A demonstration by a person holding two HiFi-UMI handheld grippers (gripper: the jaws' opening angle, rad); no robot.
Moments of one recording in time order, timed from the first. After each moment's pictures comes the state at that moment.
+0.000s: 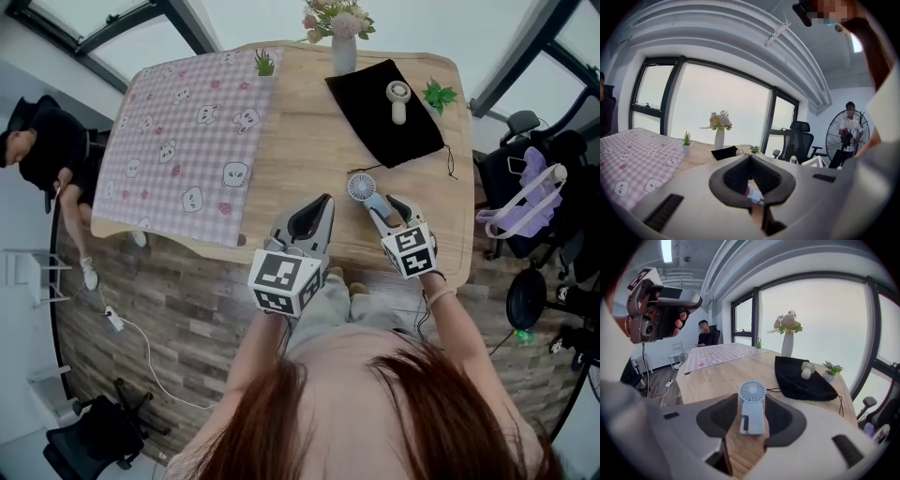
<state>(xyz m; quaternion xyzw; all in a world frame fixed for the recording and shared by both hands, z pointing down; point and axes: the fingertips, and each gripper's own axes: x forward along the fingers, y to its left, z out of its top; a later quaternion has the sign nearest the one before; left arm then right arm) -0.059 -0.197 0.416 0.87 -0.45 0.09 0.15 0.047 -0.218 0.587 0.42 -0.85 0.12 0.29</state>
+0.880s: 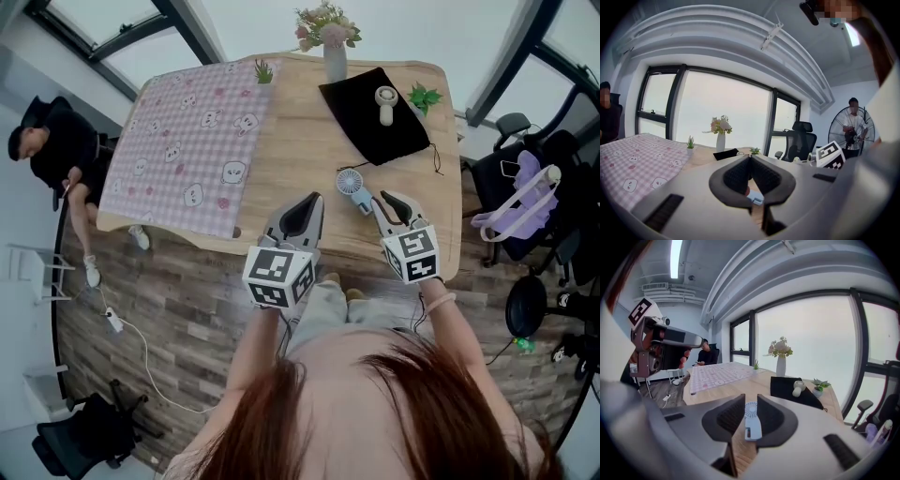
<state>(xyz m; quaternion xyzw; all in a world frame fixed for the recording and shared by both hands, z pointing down) -0.044 -0.157 0.399 0.86 -0.48 0.08 0.13 0.069 -0.185 0.499 0.45 -0.87 0.08 0.19</state>
